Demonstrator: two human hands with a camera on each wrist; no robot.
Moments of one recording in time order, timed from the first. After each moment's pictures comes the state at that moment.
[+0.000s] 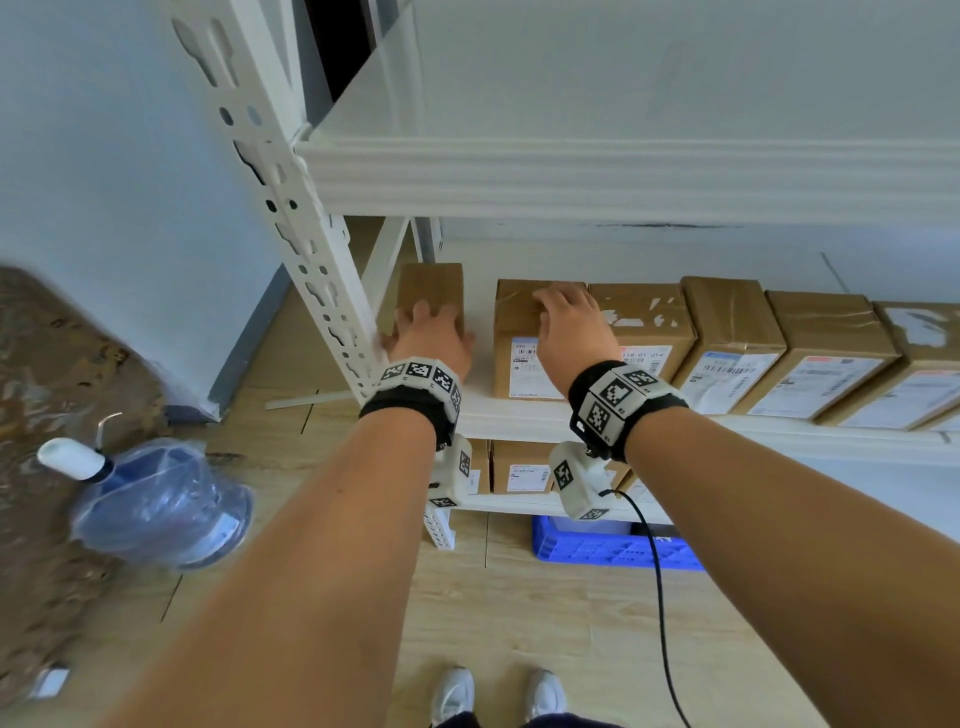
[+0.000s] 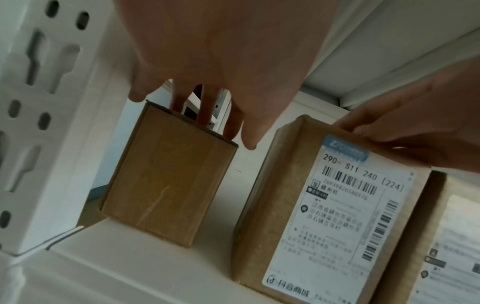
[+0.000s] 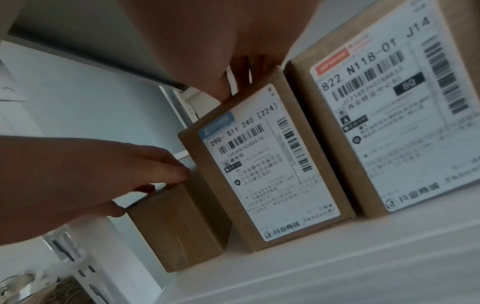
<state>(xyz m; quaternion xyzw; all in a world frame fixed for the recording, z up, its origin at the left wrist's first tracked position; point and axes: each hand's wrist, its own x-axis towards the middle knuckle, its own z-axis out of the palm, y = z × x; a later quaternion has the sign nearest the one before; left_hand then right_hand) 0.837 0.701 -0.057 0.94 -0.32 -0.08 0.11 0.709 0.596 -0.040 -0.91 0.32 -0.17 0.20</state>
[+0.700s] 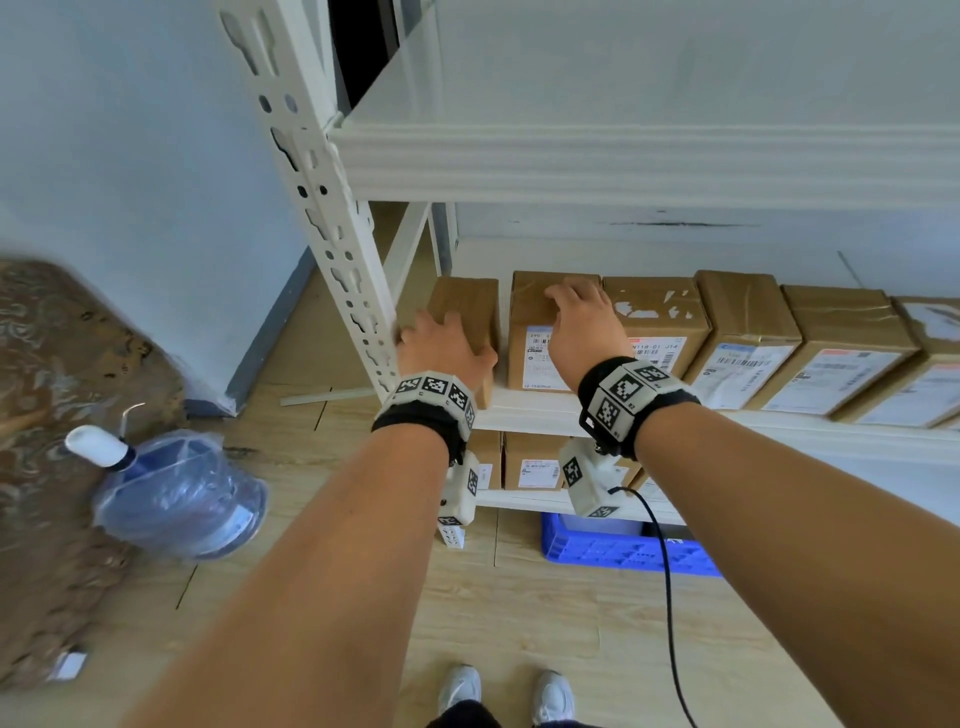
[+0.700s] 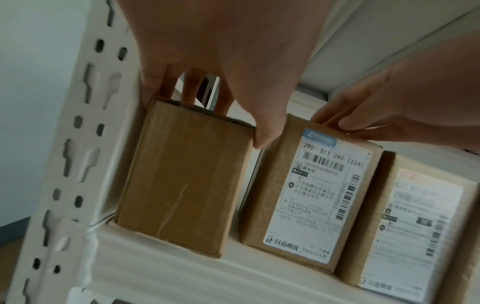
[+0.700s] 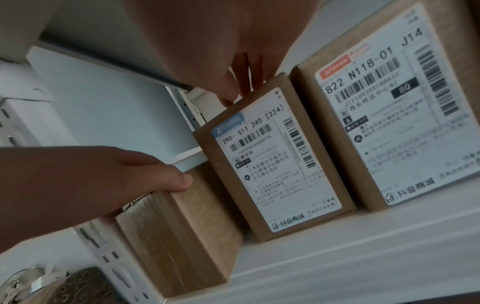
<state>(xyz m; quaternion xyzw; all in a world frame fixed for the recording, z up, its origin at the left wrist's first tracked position) 0.811 0.730 -0.051 0.95 -0.30 -0.03 0.08 0.704 0.612 -0.036 -0.91 0.32 -0.17 0.21</state>
